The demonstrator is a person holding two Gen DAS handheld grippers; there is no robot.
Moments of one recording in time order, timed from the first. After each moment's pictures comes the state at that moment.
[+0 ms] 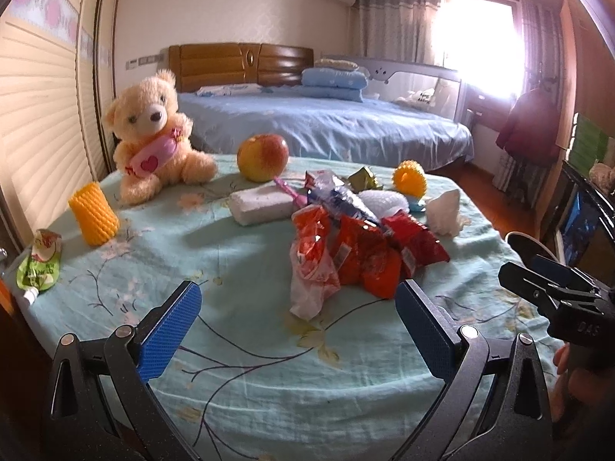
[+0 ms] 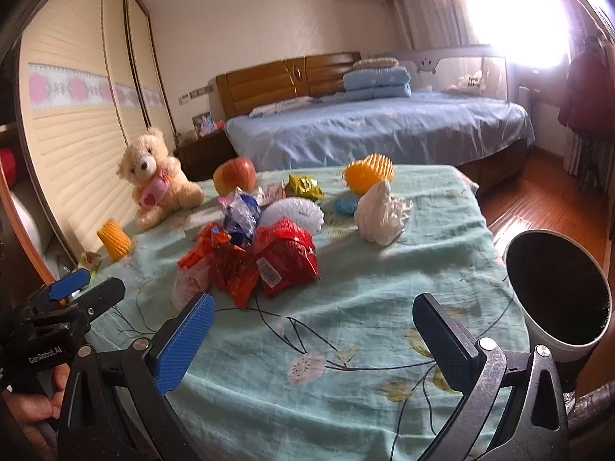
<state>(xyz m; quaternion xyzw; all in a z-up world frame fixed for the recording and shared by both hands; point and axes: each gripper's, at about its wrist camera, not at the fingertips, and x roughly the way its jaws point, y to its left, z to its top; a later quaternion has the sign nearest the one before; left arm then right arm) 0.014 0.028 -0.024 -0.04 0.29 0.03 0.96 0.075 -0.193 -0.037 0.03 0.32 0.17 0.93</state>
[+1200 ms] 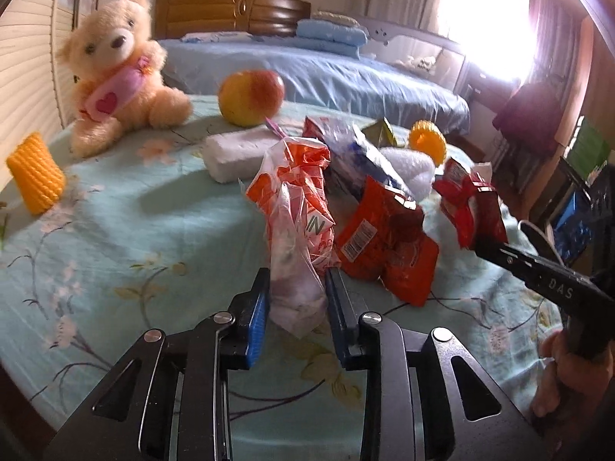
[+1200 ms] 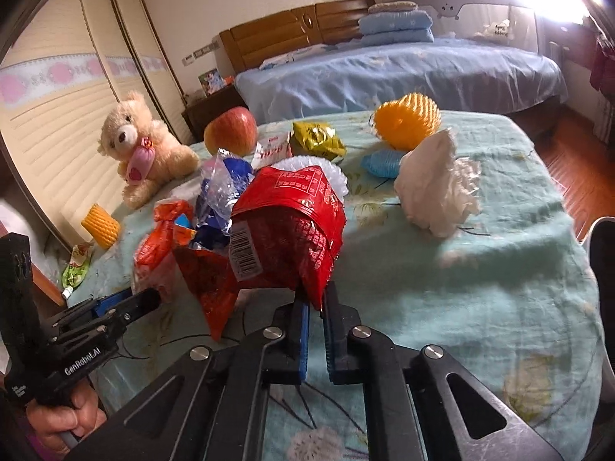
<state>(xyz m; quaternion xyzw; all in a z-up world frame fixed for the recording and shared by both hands) 0.076 0.046 -0.062 -0.08 0.37 -0.01 0.93 0.152 -0.170 -0.077 0.05 0.41 0.21 0.89</state>
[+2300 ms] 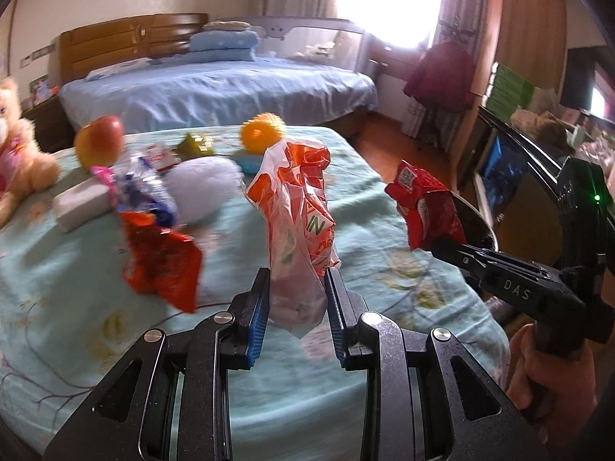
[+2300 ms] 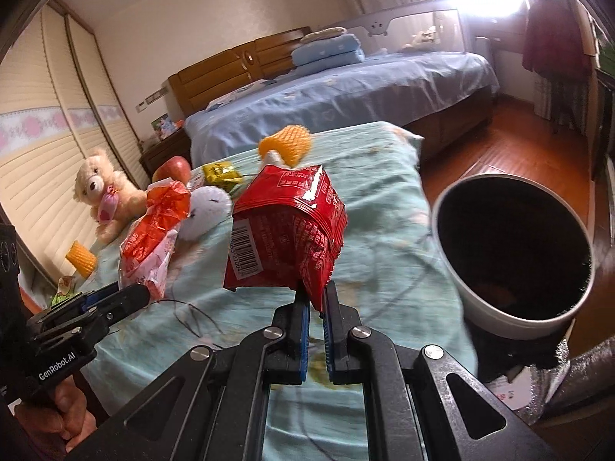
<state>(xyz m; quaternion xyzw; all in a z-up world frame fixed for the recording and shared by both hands) 0.068 -0.098 -0.036 -0.01 0.35 -0.17 0.92 0.096 -0.285 -0.059 0.09 0.37 0.11 0.92</state>
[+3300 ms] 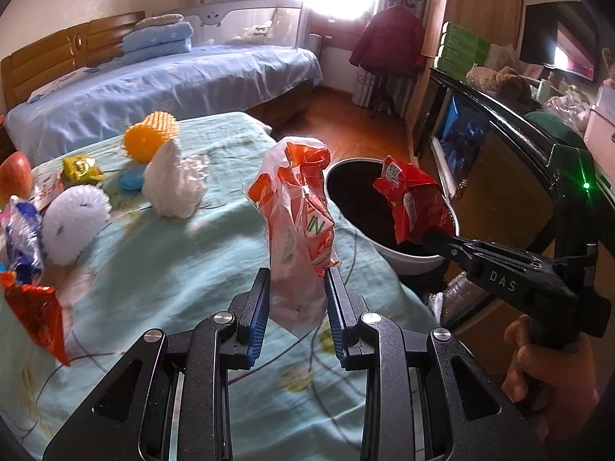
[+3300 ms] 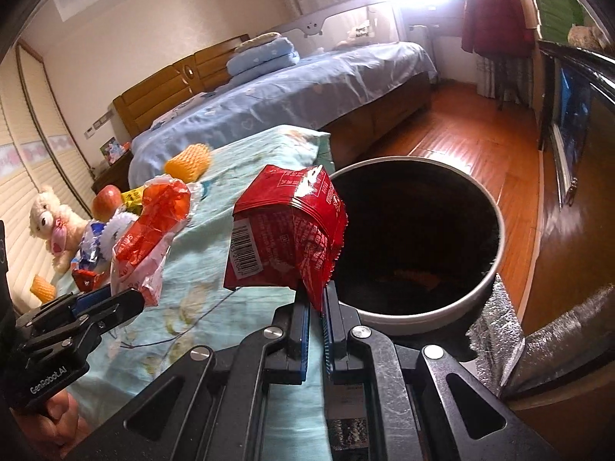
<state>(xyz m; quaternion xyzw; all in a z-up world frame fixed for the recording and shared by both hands) 0.091 -0.198 -0.044 0.03 0.37 -0.25 0.89 0.090 -0.378 -0.069 0.12 0.38 0.01 0.92</state>
